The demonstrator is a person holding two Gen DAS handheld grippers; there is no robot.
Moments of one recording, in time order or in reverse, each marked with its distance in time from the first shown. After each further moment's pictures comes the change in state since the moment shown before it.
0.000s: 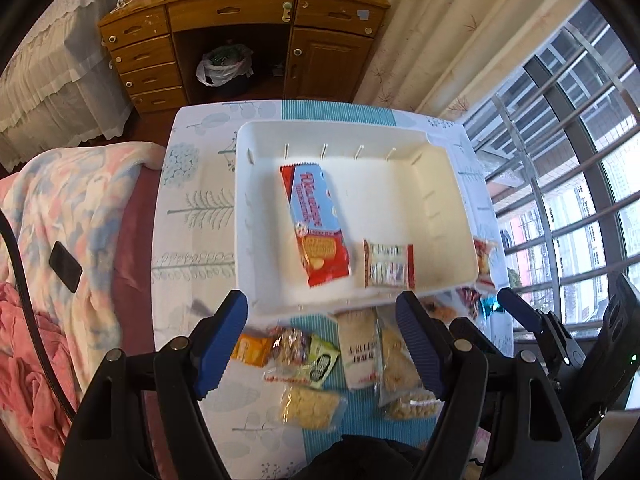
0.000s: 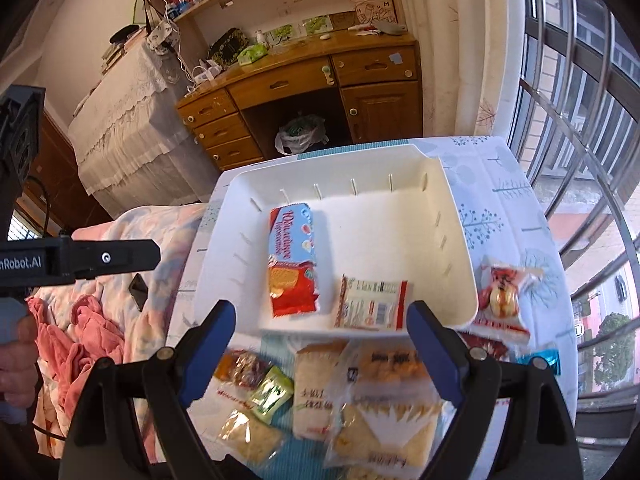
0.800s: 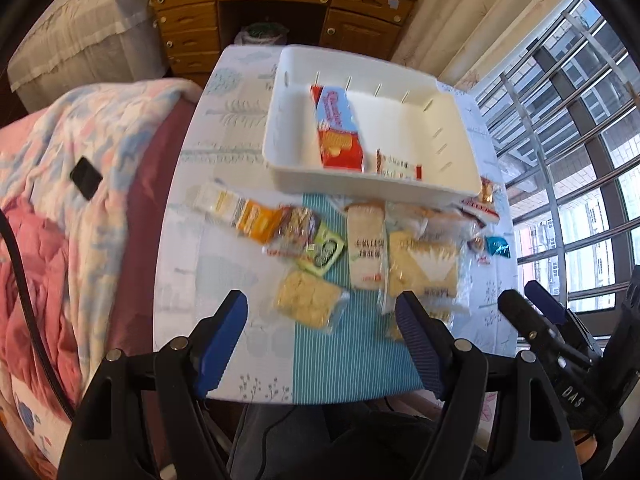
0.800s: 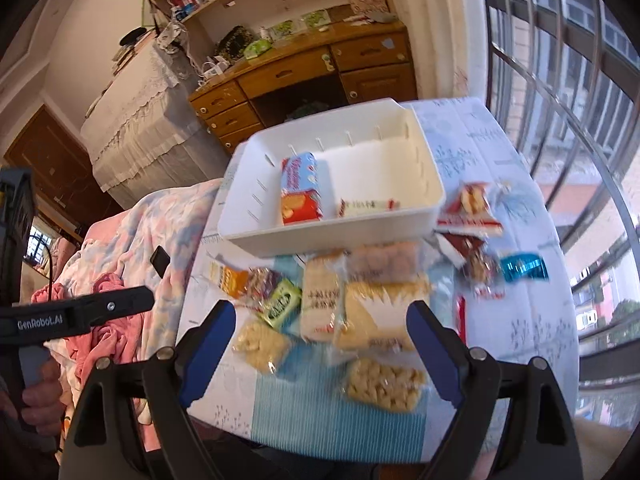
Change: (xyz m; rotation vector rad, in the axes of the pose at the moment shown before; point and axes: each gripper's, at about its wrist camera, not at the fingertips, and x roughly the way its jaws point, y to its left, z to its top) left arm -0.024 -0.005 -0.155 -0.134 0.021 0.047; right arm -0.071 -0.017 -0.098 0.045 0.033 0.049
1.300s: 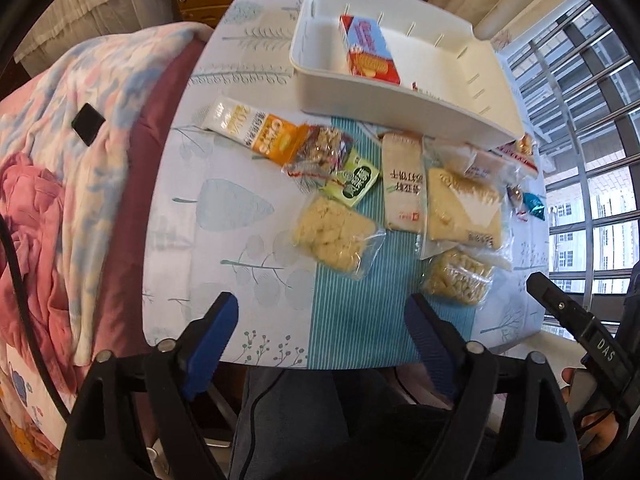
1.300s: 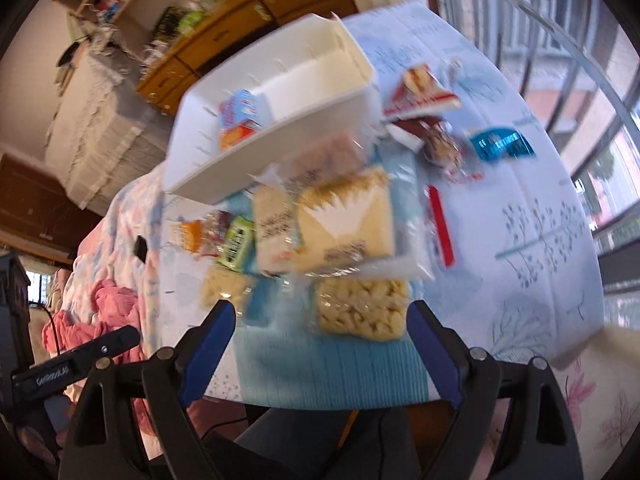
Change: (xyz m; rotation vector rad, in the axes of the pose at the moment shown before) left arm 0.062 0.019 -0.041 -0.039 0.141 0.037; right arm 0.038 -0.050 -0.050 0.238 0.201 -0.028
